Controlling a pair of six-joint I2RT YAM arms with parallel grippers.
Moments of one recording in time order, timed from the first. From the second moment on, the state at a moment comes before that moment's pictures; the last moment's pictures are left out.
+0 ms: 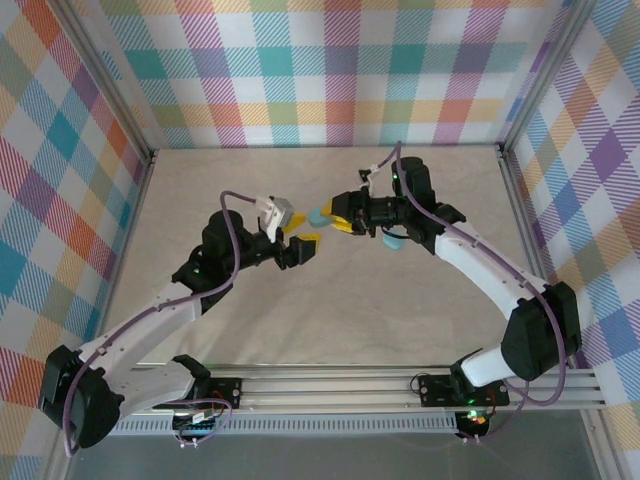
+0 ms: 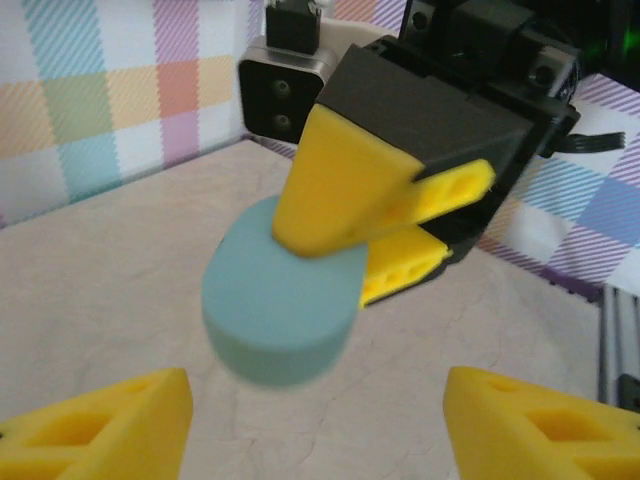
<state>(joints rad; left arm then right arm) -0.58 1.06 0.77 0.12 0.42 -0.09 0.48 1.45 1.17 -0.17 -0.87 1.08</state>
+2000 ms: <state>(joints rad) -0.51 0.77 0.61 -0.11 0.10 -0.08 0.56 2.17 1.73 -0.58 -0.48 0.67</state>
